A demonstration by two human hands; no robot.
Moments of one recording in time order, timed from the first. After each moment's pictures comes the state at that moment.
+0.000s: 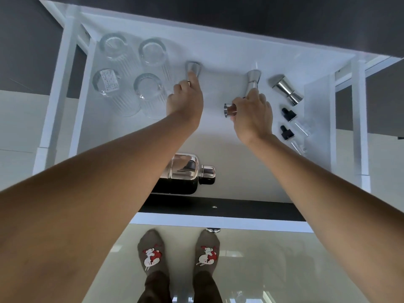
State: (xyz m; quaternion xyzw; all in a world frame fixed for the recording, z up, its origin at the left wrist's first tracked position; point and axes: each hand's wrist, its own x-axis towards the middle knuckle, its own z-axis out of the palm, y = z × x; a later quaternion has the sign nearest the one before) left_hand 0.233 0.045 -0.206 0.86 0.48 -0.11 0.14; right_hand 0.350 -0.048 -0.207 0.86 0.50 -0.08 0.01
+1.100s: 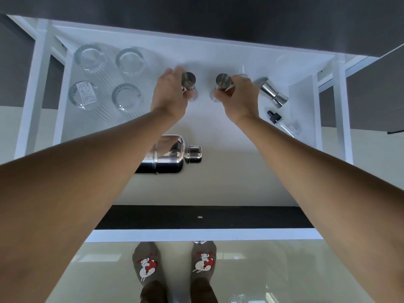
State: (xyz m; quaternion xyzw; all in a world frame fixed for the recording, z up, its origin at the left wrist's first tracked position) left_hand 0.246 0.076 -0.206 0.81 0.48 0.11 0.31; right_hand 0.379 -0.013 -0.198 0.87 0.35 -0.21 -0.27
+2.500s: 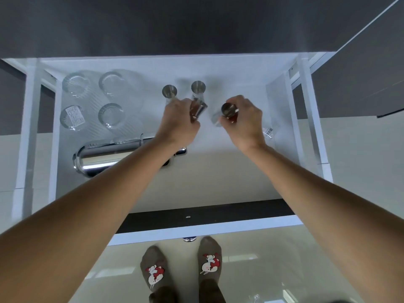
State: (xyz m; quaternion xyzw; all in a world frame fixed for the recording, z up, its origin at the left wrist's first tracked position) left_hand 0.262 0.015 -0.156 0.83 0.43 0.01 0.34; right_hand 0.387 -0.087 -0.186 0.86 0.37 -0.14 -0.32
